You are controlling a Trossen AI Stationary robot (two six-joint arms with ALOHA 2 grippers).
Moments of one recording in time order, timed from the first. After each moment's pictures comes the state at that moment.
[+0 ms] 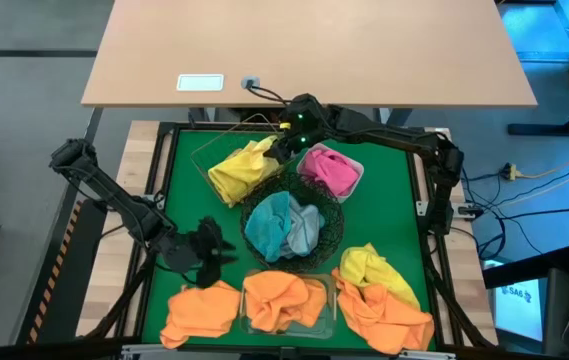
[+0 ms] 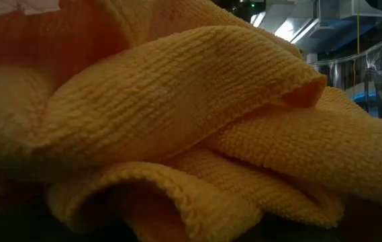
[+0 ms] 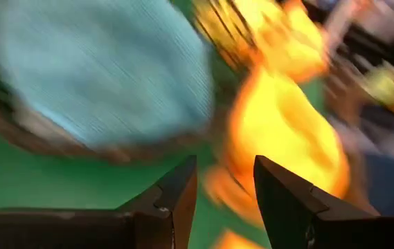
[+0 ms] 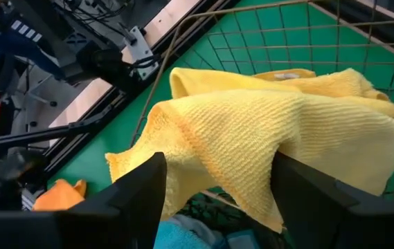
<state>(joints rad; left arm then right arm) -0.64 1.18 0.82 -0.38 -0.51 -0.88 -0.37 1.89 1.74 -0.52 -0.33 0.47</state>
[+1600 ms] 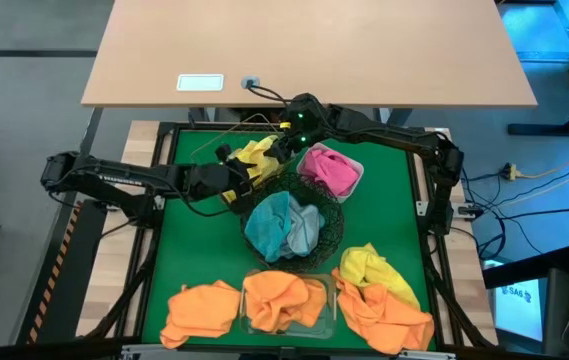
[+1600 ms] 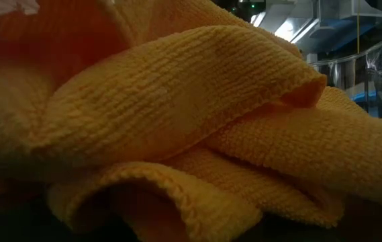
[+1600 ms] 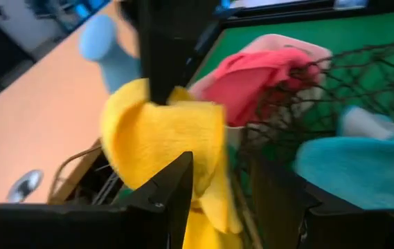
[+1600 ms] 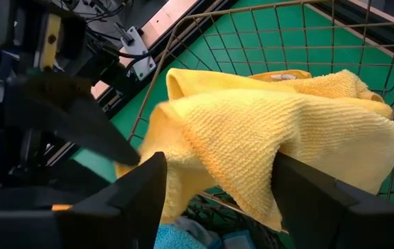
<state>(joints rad) 0.02 1.18 0.82 -0.15 -0.57 0.06 -0.37 1.89 1.74 -0.52 -0.32 0.47</state>
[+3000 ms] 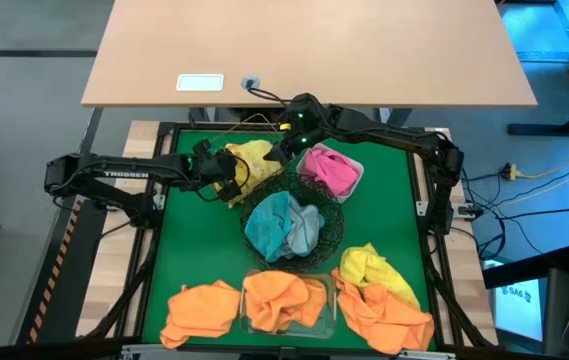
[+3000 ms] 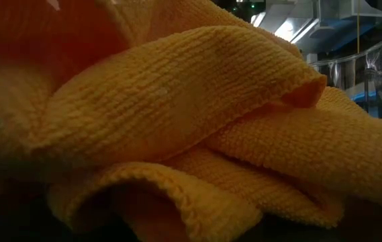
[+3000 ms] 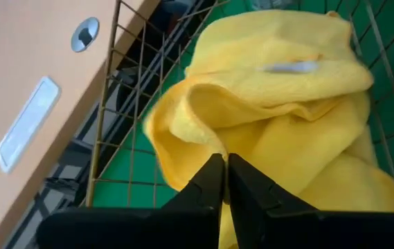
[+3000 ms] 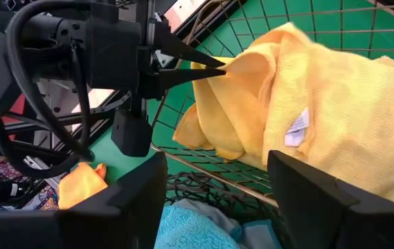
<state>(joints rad) 0.20 1.22 0.82 -0.62 -0.63 -0.16 -0.37 1.89 1.74 -0.52 -0.42 0.47</state>
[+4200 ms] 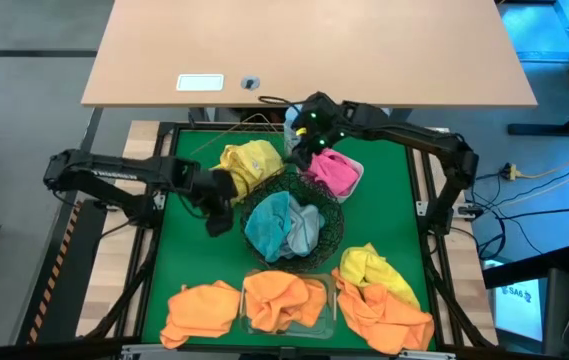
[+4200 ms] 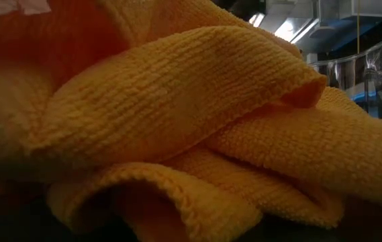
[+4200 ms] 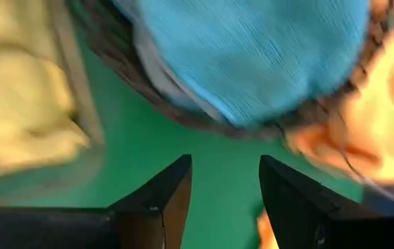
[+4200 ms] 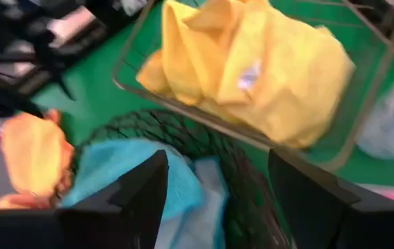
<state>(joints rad) 0.01 1.21 1.05 -0.91 0.14 -0.53 -0.36 1.79 1.74 -0.80 -0.33 0.25</state>
